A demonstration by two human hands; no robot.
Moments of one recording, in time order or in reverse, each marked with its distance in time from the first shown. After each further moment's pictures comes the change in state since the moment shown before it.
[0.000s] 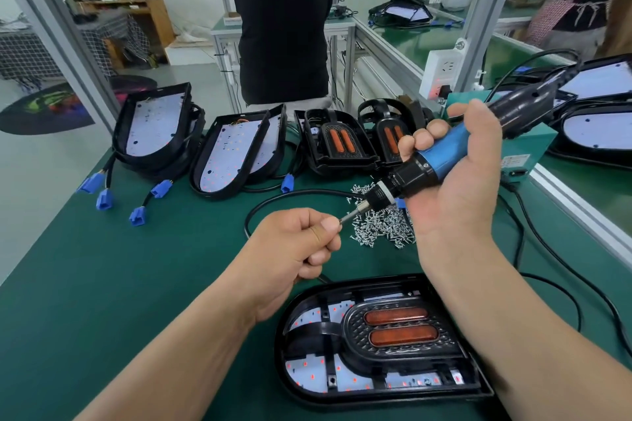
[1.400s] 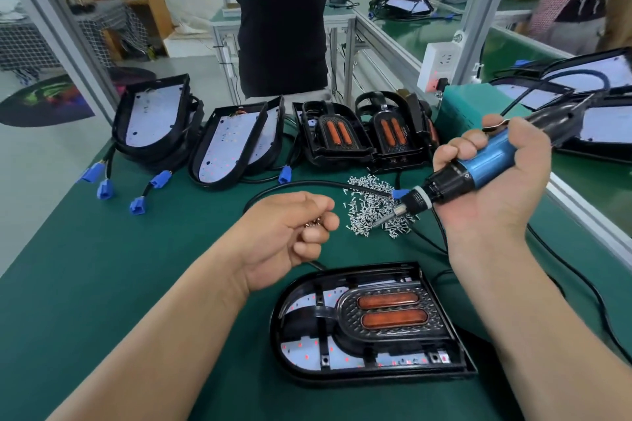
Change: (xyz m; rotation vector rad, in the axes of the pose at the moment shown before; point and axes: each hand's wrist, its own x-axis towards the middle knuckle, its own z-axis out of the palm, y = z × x) left_hand 0.010 0.014 -0.005 -0.249 -0.092 -0.229; right_hand 0.001 -0.031 -0.035 0.089 0.099 0.040
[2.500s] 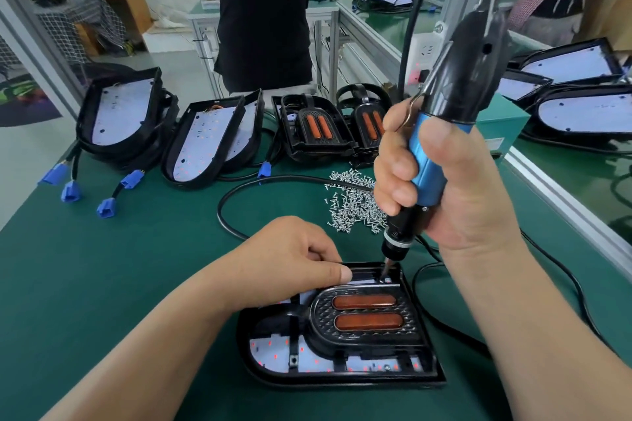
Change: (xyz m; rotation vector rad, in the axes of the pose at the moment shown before) left_hand -0.002 -0.018 0.011 1.100 -0.135 0.230; right_hand -0.024 -0.013 0.022 -0.495 -0.729 0.239
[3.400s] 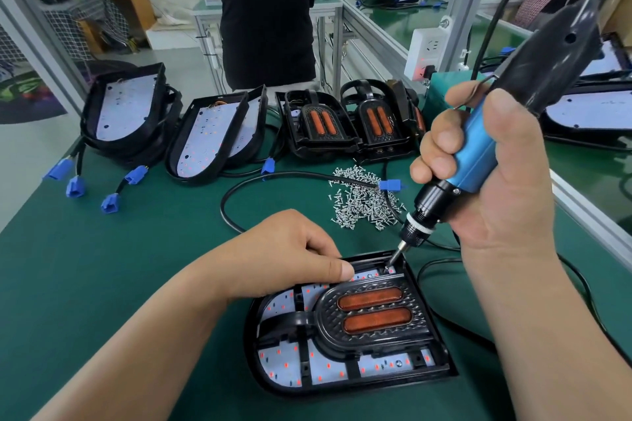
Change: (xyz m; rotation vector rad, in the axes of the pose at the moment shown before) left_hand -0.008 0.010 -0.013 -0.030 -0.101 -0.049; right_hand -0.012 -0.006 -0.010 0.033 0.270 -0.149
